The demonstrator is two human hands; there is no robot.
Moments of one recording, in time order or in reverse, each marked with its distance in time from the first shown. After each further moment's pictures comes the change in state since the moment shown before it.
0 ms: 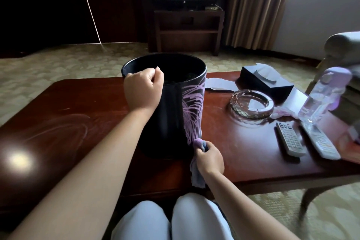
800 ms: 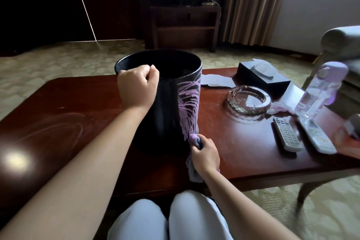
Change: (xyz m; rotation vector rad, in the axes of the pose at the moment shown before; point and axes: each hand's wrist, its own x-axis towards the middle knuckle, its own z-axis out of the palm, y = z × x) left_hand -0.002 0.000 0.001 -0.007 0.029 0.059; right_hand 0.005 0.007 0.005 0.026 0.009 -0.183
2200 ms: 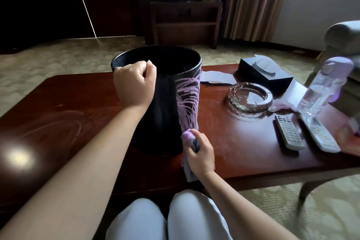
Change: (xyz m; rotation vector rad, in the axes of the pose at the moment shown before) left_hand -0.001 0.000 0.003 -0.020 0.051 0.004; right_hand -0.004 0.004 0.014 0.306 0.109 -0.361
